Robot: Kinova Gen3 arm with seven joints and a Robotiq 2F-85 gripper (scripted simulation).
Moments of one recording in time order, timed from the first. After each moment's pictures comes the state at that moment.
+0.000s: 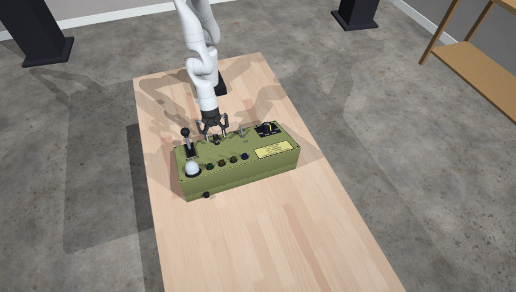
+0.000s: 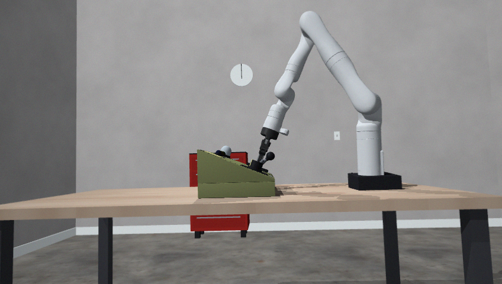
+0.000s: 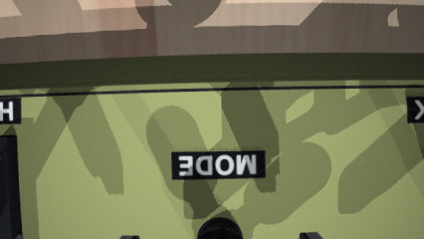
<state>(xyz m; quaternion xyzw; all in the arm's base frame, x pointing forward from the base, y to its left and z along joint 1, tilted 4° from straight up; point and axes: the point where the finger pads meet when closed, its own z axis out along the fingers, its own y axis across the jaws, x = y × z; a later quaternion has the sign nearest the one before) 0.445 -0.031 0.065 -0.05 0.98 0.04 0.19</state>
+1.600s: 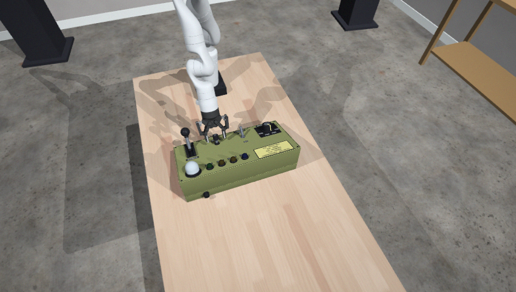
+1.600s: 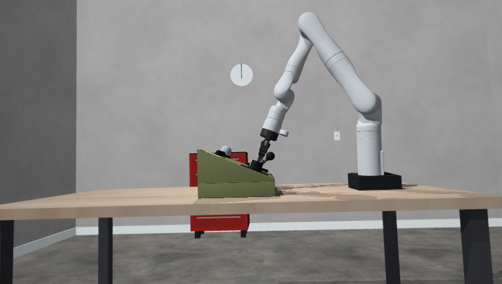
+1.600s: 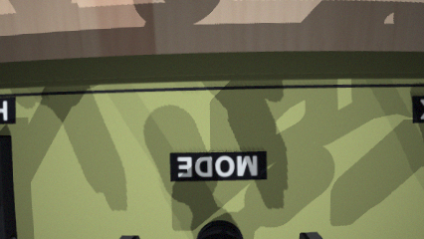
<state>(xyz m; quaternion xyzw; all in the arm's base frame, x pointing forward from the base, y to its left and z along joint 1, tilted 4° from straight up) 0.447 -0.030 0.059 -0.05 0.98 0.04 0.19</state>
